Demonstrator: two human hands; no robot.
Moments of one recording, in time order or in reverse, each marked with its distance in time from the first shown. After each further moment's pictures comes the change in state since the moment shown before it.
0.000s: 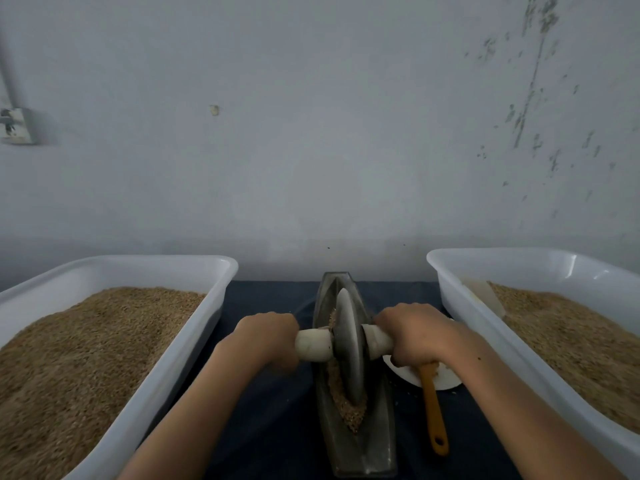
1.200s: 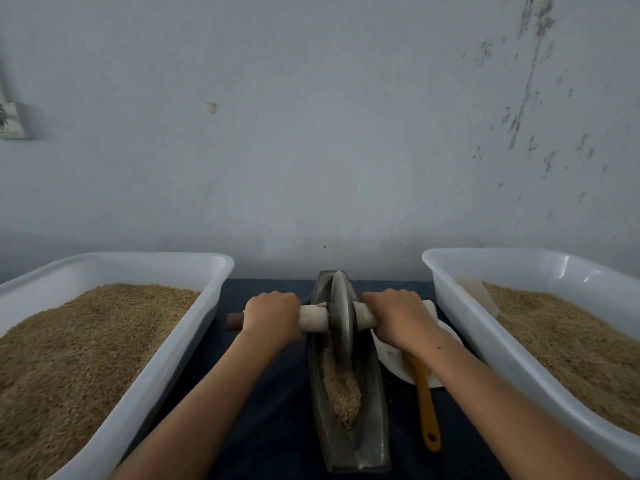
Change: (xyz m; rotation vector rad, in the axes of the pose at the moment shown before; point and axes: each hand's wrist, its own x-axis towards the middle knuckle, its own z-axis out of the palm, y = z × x) left_hand 0.021 0.009 0.001 0.040 0.323 -0.041; right_hand 0.026 0.002 0.016 0.052 0.330 0.084
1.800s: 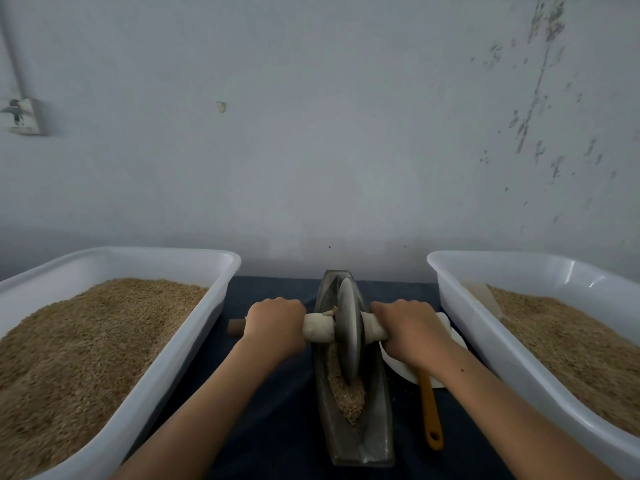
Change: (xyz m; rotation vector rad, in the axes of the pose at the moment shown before) left_hand -0.018 0.000 0.000 0.024 -0.013 0.027; right_hand -0.023 -0.002 -0.001 -0.014 0.044 -0.041
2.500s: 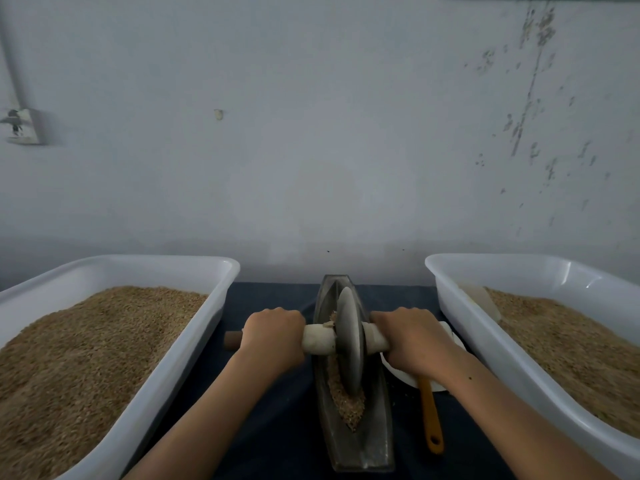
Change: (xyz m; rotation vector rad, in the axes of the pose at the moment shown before) left_hand -0.007 -0.003 0.000 0.014 -0.015 0.048; right_hand -0.005 0.005 0.005 0.052 -0.011 -0.063
